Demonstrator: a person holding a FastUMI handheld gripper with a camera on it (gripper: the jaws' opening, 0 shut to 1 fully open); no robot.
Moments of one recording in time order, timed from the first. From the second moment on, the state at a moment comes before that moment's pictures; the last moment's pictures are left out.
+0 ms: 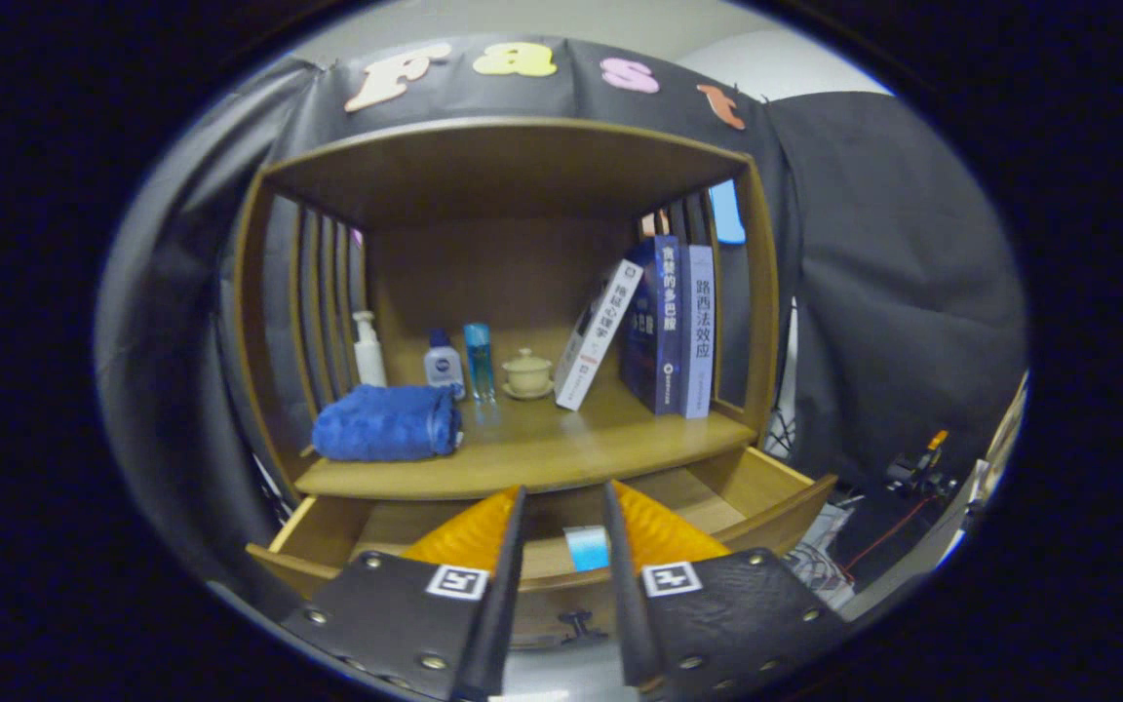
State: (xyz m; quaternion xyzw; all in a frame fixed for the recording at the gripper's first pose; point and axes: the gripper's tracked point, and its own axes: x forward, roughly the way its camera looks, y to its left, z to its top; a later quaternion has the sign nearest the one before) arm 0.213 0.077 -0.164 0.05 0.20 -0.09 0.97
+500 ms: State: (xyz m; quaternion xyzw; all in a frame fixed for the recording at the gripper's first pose) arm 0.253 0.069 -0.252 0.05 0.45 -0.14 0.88
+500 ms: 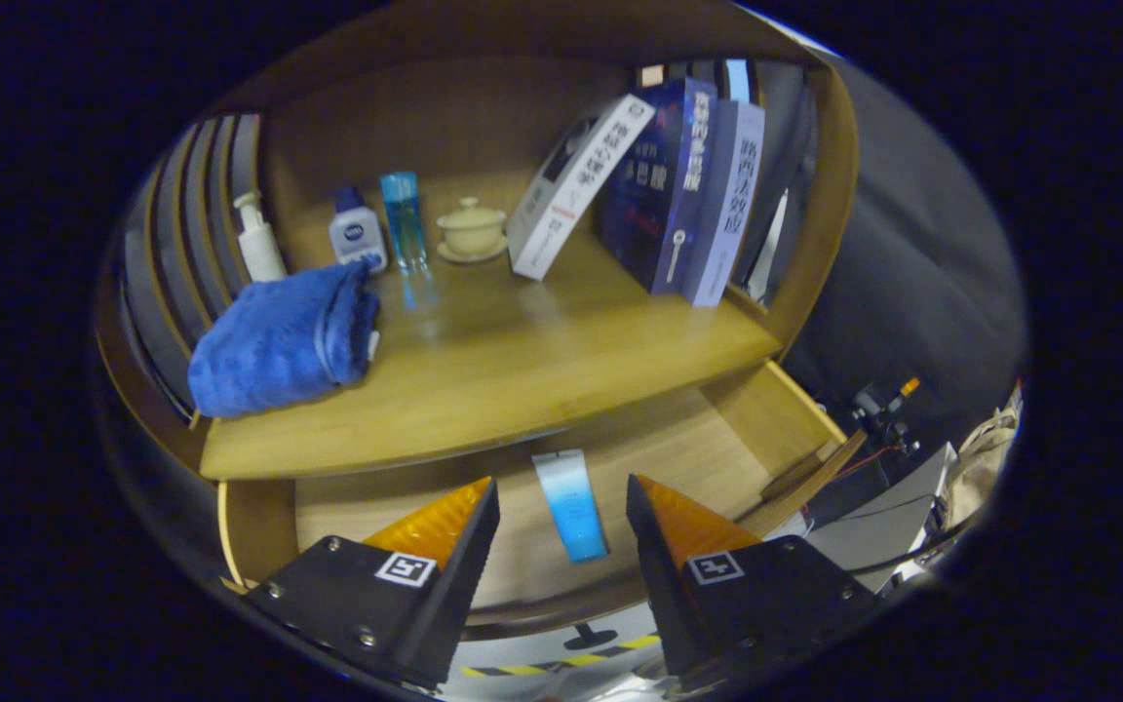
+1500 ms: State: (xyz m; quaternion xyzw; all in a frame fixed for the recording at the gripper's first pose) arm 0.272 0.065 -0.349 0.11 0.57 -0.07 0.81
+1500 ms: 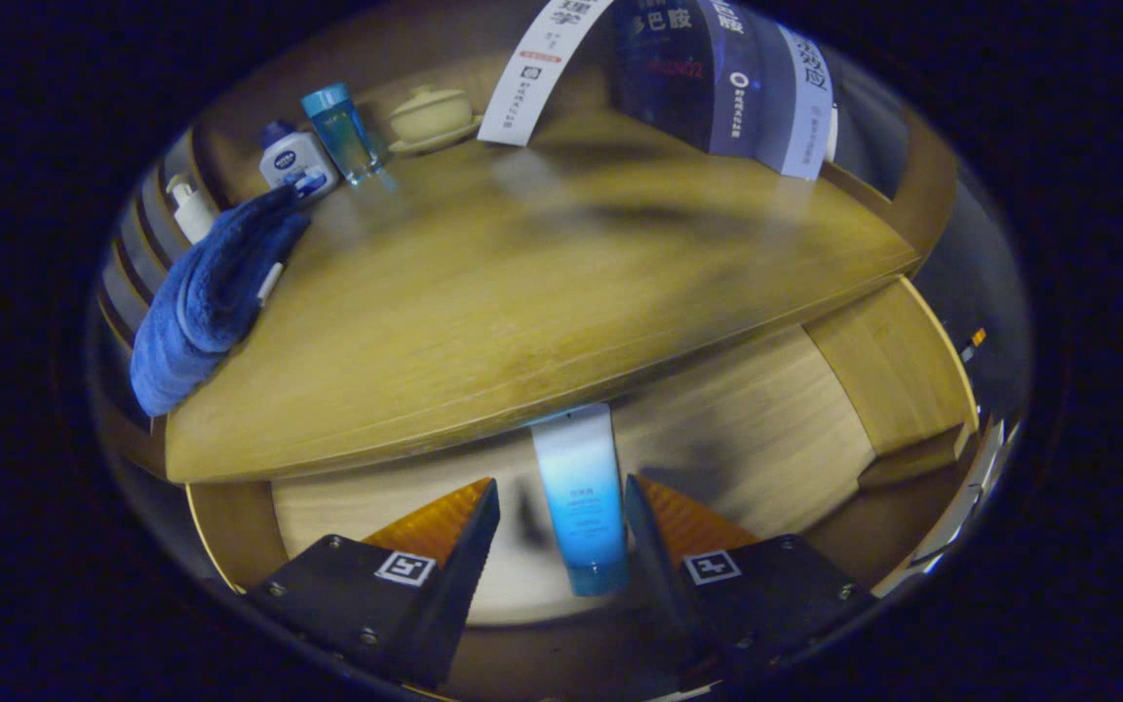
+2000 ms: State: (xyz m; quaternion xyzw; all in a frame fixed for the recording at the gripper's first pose) arm 0.268 0.052 -0.367 0.13 0.59 -0.10 0.79
